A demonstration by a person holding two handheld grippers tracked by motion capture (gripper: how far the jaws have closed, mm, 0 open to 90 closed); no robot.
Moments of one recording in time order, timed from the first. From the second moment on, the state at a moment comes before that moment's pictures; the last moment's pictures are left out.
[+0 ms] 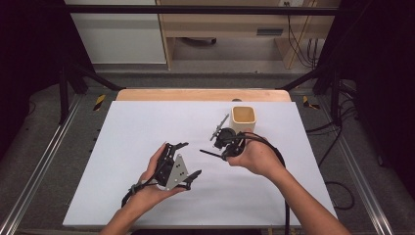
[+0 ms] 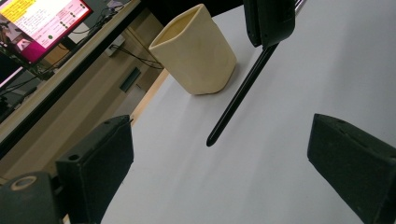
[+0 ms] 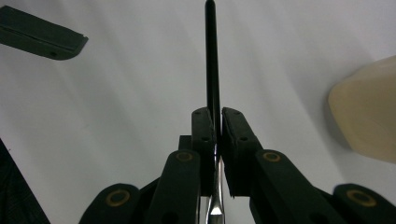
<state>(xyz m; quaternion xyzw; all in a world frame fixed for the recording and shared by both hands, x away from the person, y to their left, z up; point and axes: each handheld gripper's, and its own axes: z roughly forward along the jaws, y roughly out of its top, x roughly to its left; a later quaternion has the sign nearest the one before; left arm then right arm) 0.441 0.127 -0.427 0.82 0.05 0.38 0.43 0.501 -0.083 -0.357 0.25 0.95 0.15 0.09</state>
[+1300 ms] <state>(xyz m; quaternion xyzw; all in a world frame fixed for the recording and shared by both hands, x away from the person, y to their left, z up) 0.448 0.100 -0.438 0.84 -0.01 0.40 0.37 0.493 -0.062 -0.340 0.22 0.96 0.14 0.07</state>
